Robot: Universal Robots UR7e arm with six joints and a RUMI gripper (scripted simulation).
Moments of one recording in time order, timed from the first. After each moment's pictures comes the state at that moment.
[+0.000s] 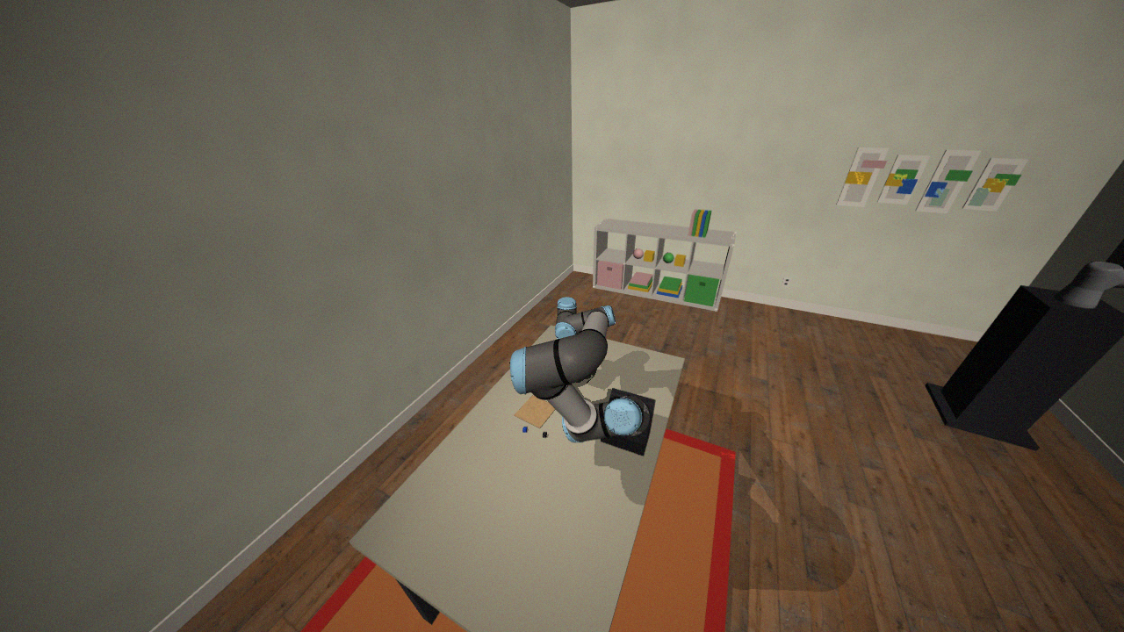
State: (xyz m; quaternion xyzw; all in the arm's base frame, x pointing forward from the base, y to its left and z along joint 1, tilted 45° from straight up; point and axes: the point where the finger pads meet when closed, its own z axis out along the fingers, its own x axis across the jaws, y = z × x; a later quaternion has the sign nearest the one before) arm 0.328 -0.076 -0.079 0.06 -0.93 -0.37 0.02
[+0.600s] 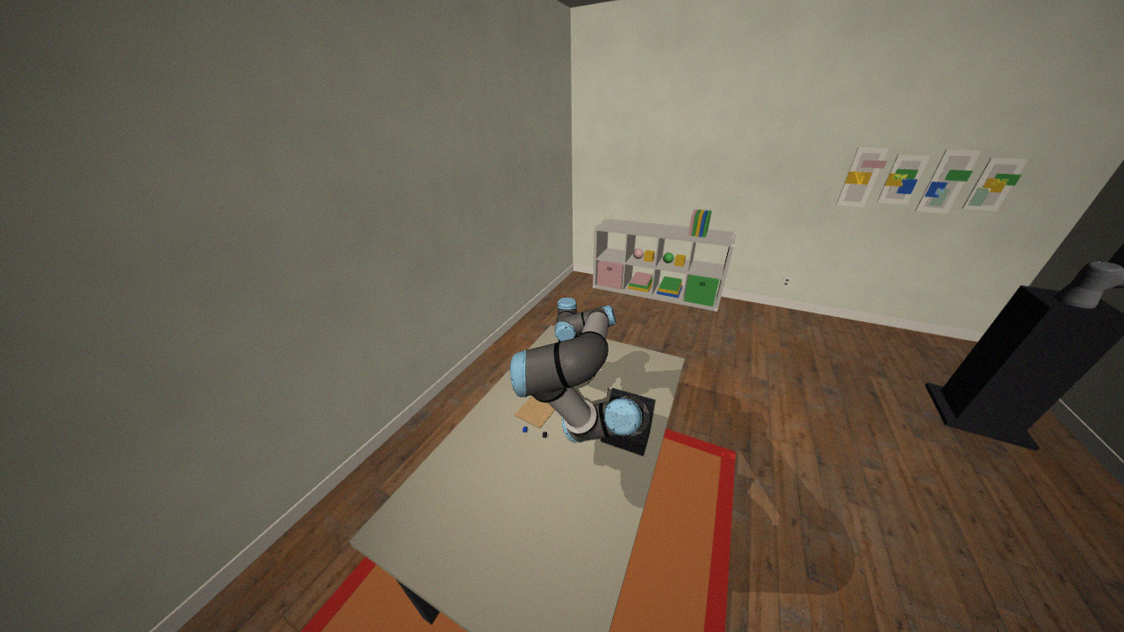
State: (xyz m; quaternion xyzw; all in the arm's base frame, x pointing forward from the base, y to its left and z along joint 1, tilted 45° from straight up) arm 0.319 -0.068 -0.068 0.05 -0.92 -0.38 0.03
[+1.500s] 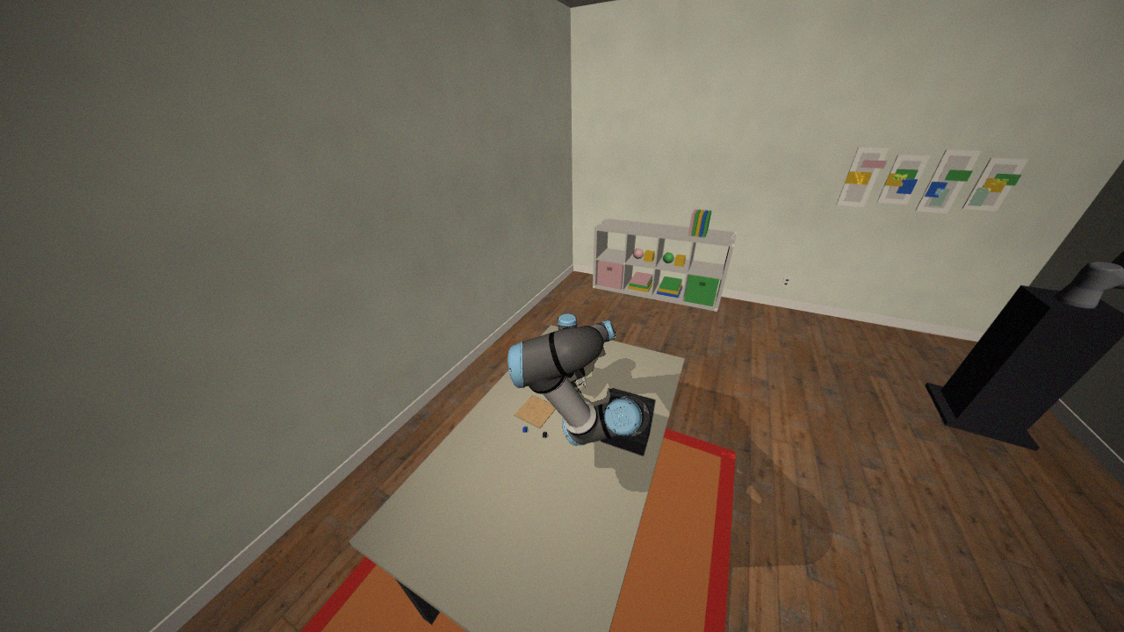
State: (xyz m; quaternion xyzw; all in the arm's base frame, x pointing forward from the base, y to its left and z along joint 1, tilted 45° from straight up) arm 0.310 -0.015 -0.119 0.05 -0.92 -0.38 0.03
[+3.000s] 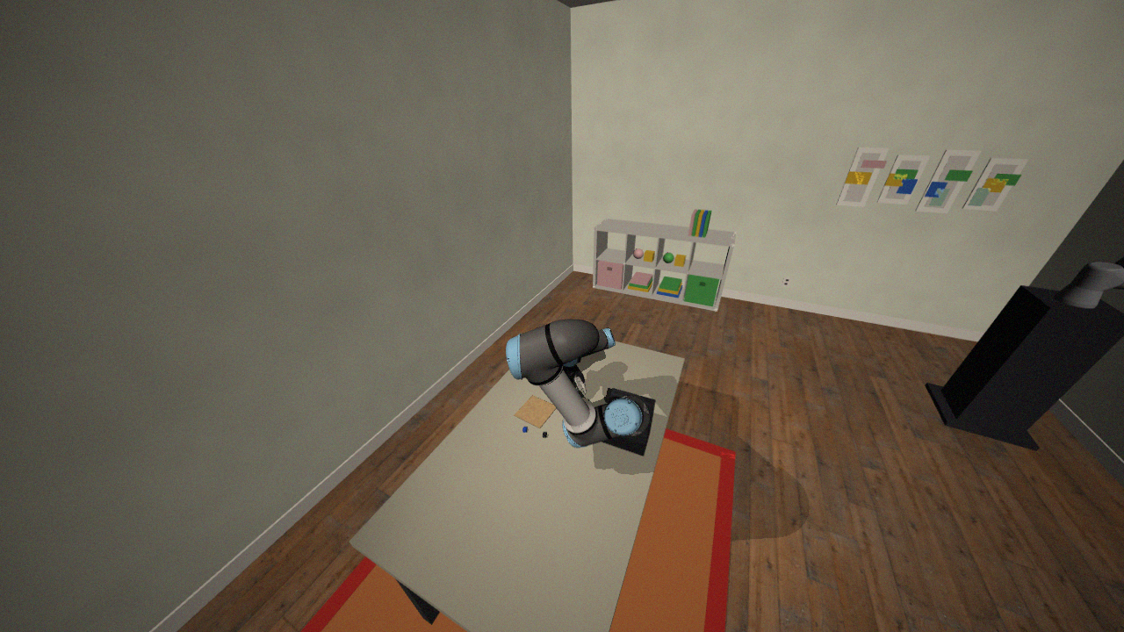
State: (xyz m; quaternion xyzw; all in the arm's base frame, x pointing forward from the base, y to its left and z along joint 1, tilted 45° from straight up) arm 0.308 0.013 -0.151 0.05 -0.92 -0.38 0.03
